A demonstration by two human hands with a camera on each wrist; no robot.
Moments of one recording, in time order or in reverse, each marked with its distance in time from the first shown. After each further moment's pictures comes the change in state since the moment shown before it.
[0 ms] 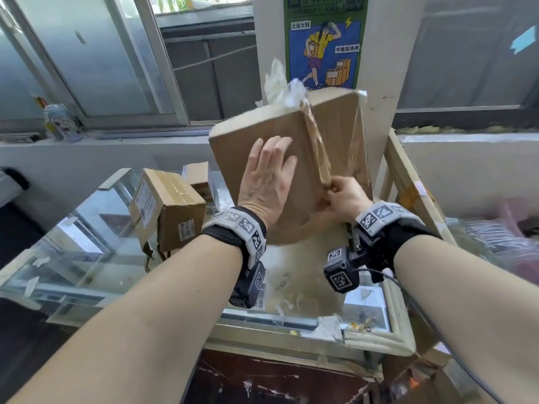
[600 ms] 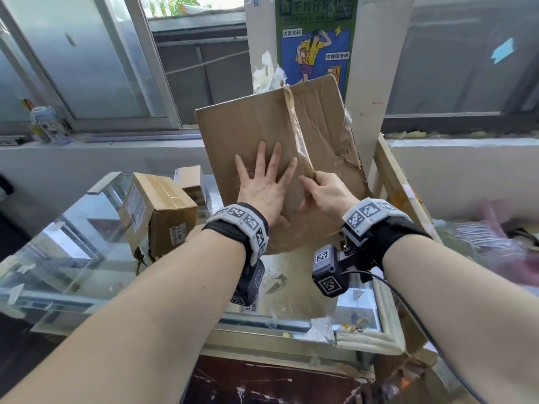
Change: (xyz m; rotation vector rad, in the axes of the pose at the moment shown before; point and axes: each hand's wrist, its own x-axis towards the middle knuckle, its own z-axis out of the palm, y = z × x) left_hand 0.008 0.006 -0.008 0.054 -0.724 -0.065; right_hand -0.013 -0.032 0.000 0.181 -0.087 -0.041
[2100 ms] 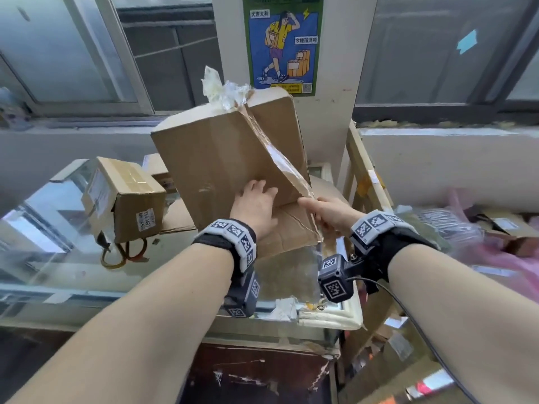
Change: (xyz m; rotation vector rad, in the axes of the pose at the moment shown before) left_hand -0.019 0.065 0.028 -0.443 -0.019 0.021; right_hand -0.048 0.057 -0.055 -0.108 -0.189 0.402
